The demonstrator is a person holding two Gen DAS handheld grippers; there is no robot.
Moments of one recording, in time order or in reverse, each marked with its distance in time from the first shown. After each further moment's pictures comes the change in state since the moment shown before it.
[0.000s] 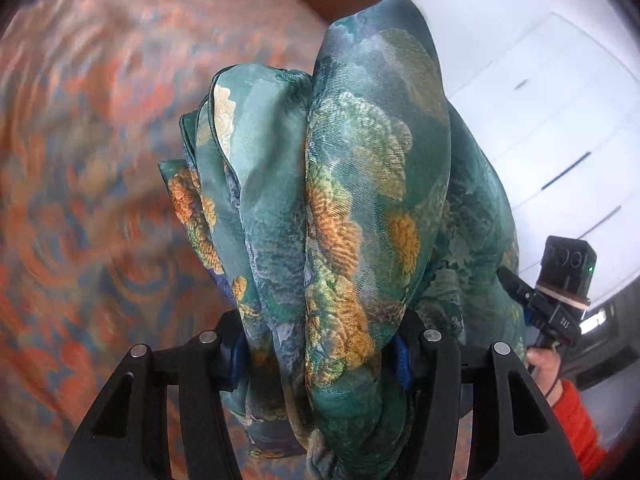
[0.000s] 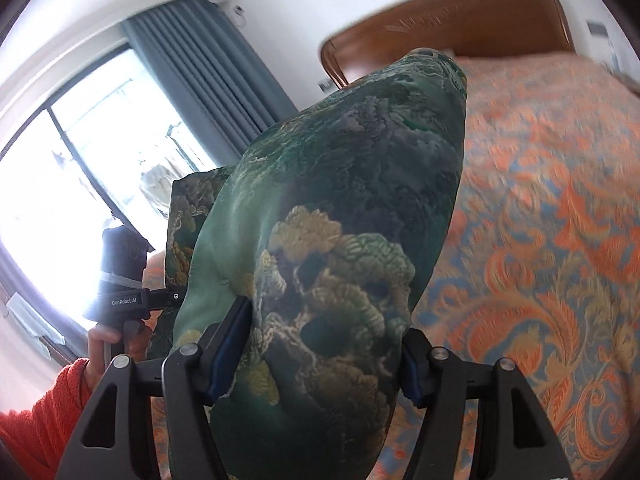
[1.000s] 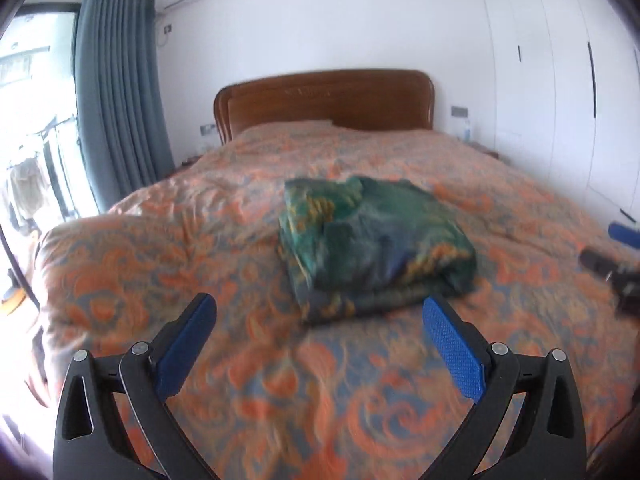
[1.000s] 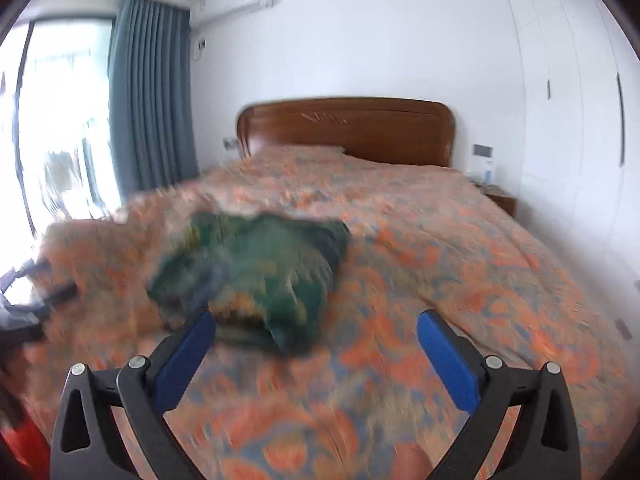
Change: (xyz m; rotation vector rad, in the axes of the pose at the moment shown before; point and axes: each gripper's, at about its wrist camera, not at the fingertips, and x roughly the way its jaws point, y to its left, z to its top) left arm -0.134 -0.164 -0.257 0.410 -0.544 0.591; right arm -0.179 0.125 -0.187 -0.241 -0.306 -0.653
